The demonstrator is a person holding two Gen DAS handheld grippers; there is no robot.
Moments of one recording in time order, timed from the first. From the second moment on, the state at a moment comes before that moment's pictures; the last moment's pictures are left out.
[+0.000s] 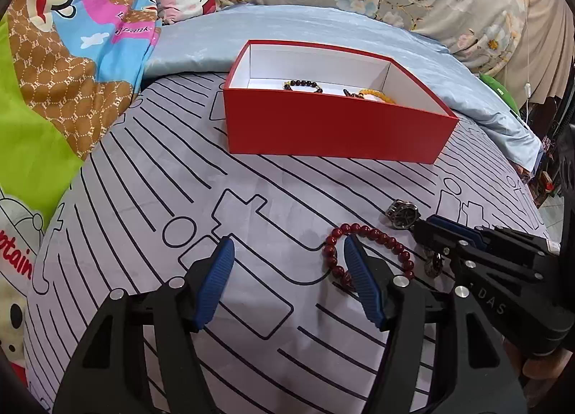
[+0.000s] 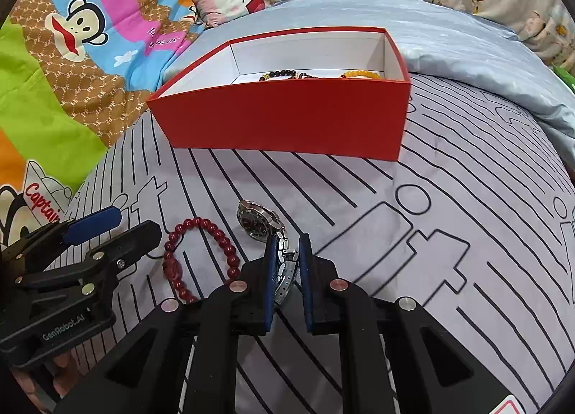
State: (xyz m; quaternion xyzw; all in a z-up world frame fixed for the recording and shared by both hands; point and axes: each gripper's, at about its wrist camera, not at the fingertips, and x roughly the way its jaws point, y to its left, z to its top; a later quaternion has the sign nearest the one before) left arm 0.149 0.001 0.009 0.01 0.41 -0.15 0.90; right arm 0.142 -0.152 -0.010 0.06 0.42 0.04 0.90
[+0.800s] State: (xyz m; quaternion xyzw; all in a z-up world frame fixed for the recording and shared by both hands) left arm 0.146 -0.039 -0.006 0.05 0.42 -0.15 0.89; right arm 0.084 -0.176 -0.013 0.12 0.41 0.00 0.90
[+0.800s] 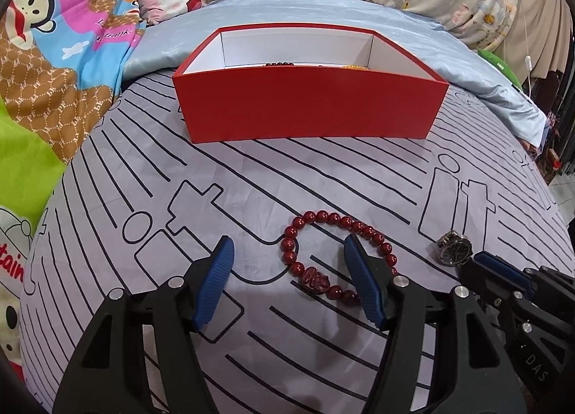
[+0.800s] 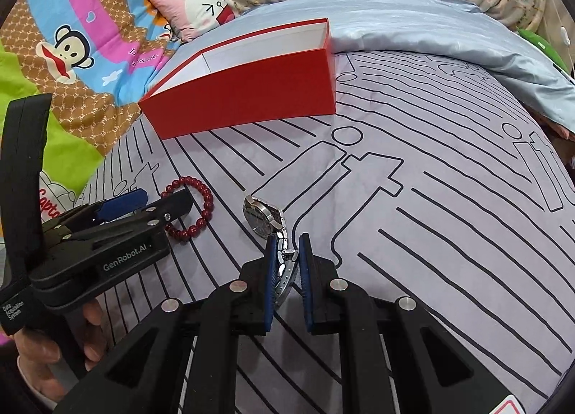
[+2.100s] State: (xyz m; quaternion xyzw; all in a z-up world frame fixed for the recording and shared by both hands) left arm 0.087 -0.004 0.014 0.01 0.44 -0.16 0.89; right arm 0.032 -0.176 -0.010 0.16 0.43 0.01 0.89
